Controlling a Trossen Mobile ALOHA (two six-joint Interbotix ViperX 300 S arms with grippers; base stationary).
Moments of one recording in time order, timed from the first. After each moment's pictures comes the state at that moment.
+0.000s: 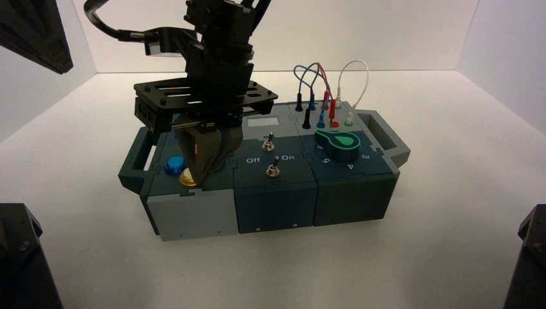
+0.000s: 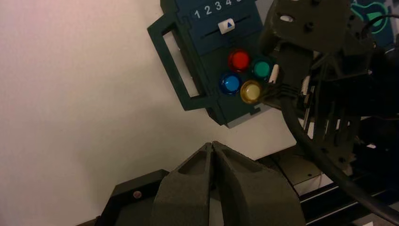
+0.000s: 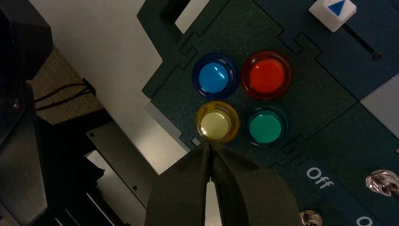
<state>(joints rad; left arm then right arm) -0.44 -0.87 0.98 -0.13 1.20 -0.13 1.10 0.24 0.48 0.35 0.65 0.02</state>
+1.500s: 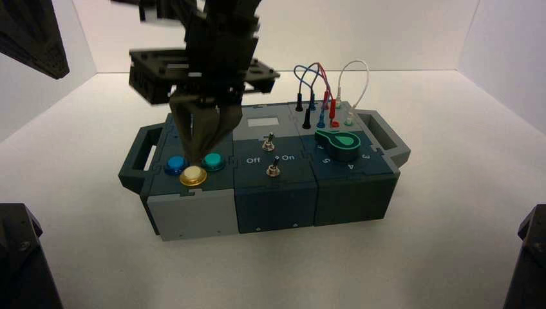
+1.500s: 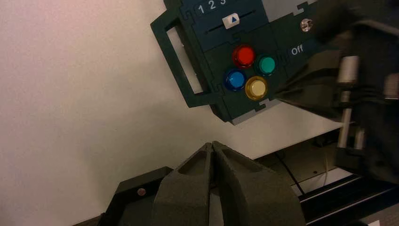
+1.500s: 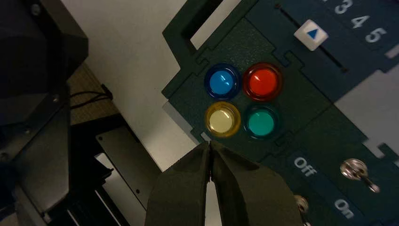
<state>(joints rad) -0.44 -0.88 0.98 -0.12 1.21 -0.13 1.10 0.12 0.51 0.33 0.64 0.02</state>
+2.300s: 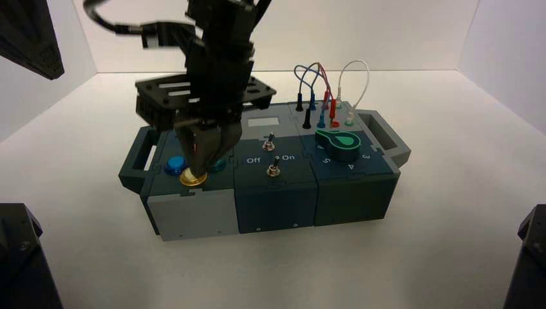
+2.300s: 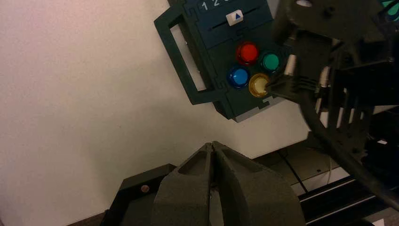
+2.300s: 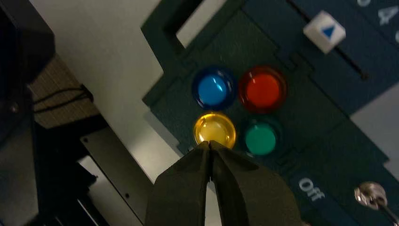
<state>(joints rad) -0.44 -0.88 0.98 -0.10 1.23 -0.12 1.10 0.25 0.47 0.33 0.61 0.00</state>
